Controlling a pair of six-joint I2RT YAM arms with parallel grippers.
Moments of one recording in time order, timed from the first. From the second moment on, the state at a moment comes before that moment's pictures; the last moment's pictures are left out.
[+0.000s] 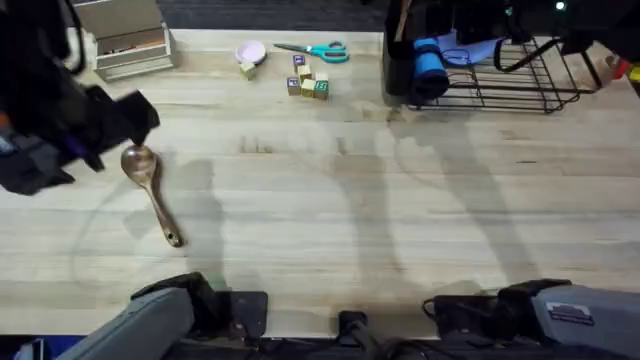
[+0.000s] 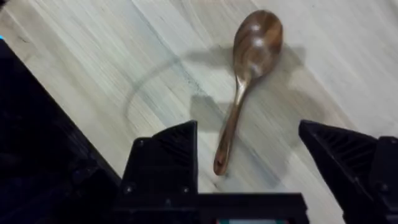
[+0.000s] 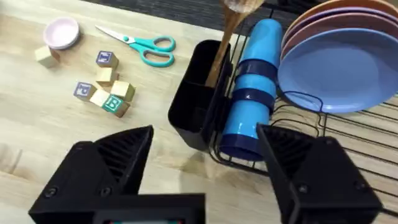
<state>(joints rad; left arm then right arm) 0.30 1.18 1.13 -1.16 -0.38 -0.50 0.19 1.44 1.28 -0.43 -0.06 -0.01</state>
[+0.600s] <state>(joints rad) 0.45 1.27 0.89 -0.94 -0.38 -0.48 0.19 1.44 1.28 -0.42 -0.06 -0.01</state>
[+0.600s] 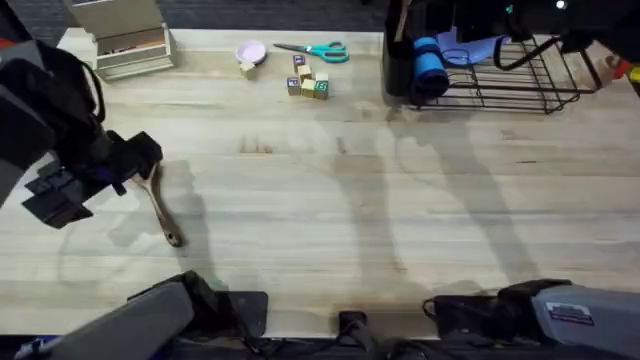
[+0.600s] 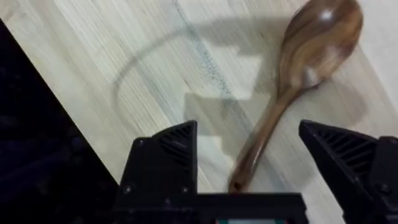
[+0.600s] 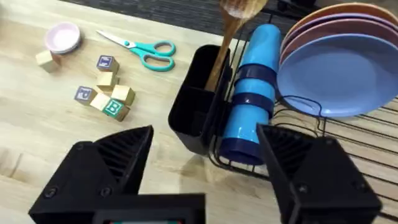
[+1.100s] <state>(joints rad) 0.45 1.44 0.88 -0.81 -0.26 -0.31 0.19 1.44 1.28 -0.42 -0.06 -0.01</state>
